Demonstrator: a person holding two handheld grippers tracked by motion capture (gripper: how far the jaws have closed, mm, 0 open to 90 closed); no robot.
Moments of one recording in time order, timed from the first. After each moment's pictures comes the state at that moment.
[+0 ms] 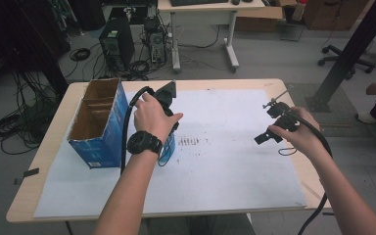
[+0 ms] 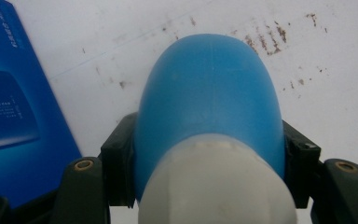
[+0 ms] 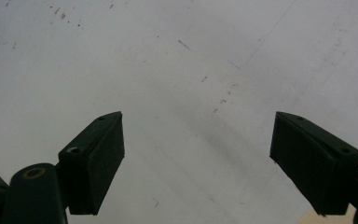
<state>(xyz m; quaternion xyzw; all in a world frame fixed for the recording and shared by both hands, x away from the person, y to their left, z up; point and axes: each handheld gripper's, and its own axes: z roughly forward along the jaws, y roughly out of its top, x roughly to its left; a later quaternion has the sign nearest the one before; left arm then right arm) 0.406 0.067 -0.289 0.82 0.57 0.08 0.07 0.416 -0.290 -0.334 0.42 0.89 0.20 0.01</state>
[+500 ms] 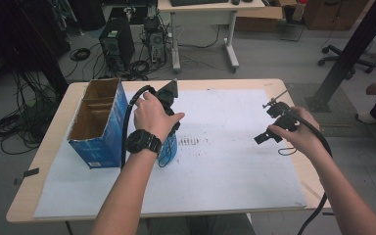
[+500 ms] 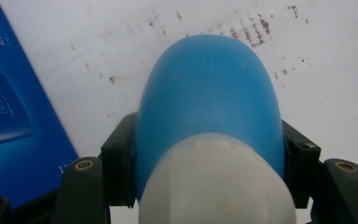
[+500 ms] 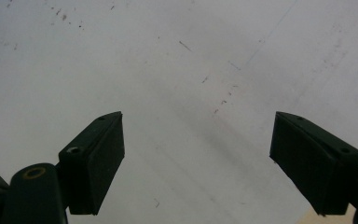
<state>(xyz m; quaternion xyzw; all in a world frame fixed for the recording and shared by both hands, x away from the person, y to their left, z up) 0.402 0.063 -0.277 0.83 0.56 0.06 0.07 0.416 -0.289 -0.333 0.42 0.89 0.20 0.01</state>
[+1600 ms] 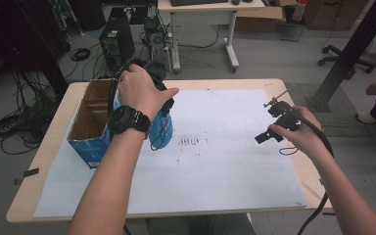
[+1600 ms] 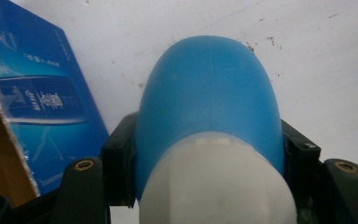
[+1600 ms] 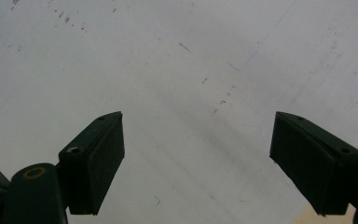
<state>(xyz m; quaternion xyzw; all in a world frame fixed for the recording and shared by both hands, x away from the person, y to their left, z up) 0.396 0.079 -0.189 0.82 0.57 0.08 0.09 0.415 -0.290 -0.328 0.42 0.89 0.20 0.01</state>
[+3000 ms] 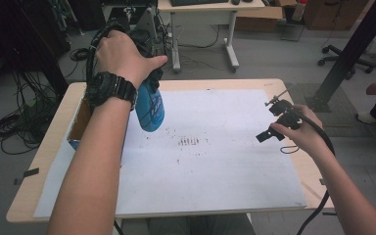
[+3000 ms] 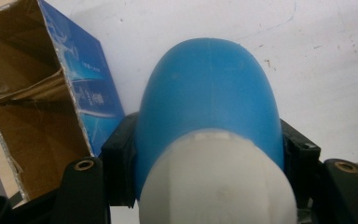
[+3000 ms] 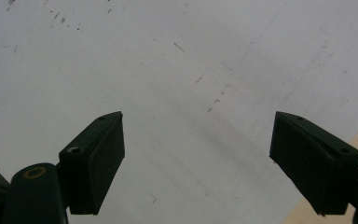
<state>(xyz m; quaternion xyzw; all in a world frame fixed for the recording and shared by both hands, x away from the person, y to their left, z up) 0.401 0.101 -0.122 0.79 0.59 0.09 0.10 0.416 -0.293 -0.325 0.42 0.89 0.20 0.01</state>
